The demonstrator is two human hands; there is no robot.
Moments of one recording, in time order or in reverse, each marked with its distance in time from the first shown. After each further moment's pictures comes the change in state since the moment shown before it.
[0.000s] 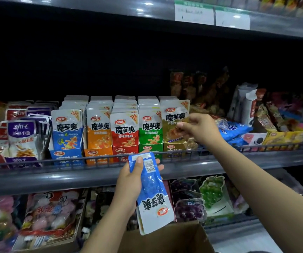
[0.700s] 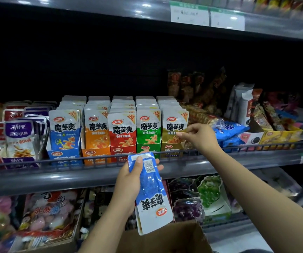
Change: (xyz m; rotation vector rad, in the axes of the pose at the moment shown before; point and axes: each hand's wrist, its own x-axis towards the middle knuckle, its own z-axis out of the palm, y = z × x) left_hand -0.003 0.001 0.003 -0.043 -0.019 -0.027; right_hand -0.009 0.021 0.002 -0.184 0.098 0.081
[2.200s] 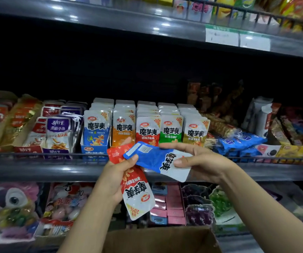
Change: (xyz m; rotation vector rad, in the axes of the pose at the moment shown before) left_hand -0.017 0.046 -0.069 -0.290 0.002 0.048; right_hand -0.077 -0.072 0.007 0.772 -0.970 0.184
